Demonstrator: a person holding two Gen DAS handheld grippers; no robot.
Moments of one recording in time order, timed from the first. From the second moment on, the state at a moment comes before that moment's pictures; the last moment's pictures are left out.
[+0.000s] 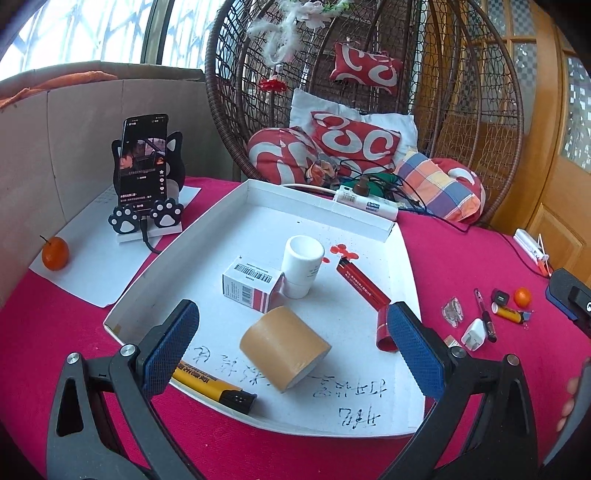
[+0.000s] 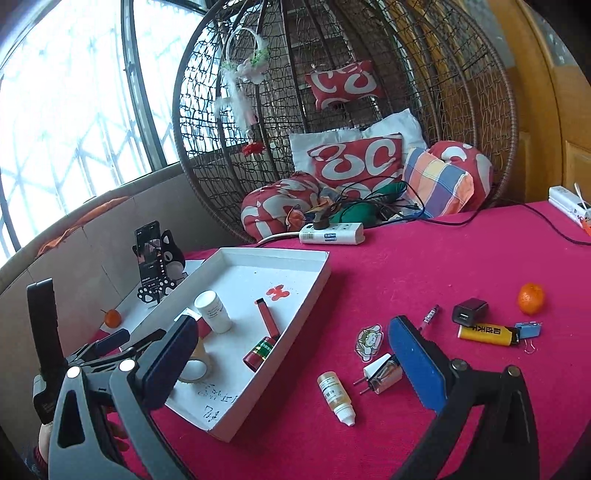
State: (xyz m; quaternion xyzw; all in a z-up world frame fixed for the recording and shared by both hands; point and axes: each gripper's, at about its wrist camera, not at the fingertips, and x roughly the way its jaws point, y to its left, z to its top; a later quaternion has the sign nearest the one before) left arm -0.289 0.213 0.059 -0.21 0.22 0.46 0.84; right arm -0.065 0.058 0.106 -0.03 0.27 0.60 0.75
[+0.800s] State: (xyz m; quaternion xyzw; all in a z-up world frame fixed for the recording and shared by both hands) left arm -0.248 0.184 0.057 -0.18 0.25 0.40 0.86; right arm 0.012 -0.009 0.088 0.02 0.30 0.51 0.80
